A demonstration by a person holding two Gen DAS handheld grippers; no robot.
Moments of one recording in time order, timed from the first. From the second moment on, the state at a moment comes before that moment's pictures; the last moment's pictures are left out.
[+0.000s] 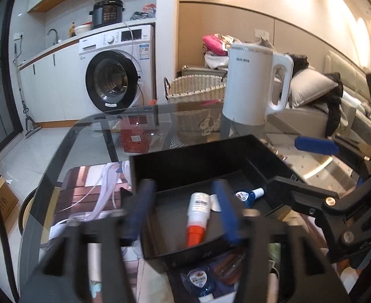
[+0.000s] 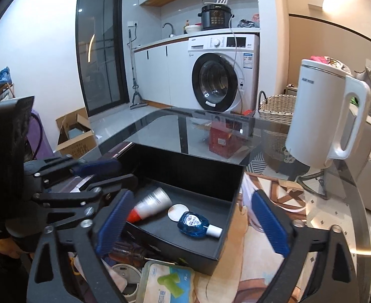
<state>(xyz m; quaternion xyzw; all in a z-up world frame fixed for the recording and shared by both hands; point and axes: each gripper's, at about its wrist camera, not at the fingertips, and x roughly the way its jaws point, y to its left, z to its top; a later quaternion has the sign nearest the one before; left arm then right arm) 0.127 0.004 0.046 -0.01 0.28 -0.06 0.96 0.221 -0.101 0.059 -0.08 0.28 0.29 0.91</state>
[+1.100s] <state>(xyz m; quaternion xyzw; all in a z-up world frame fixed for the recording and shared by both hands) 0.052 0.029 0.045 -0.06 0.29 -0.02 0.96 0.161 -0.133 0.043 -0.09 0.32 0.27 0.90</state>
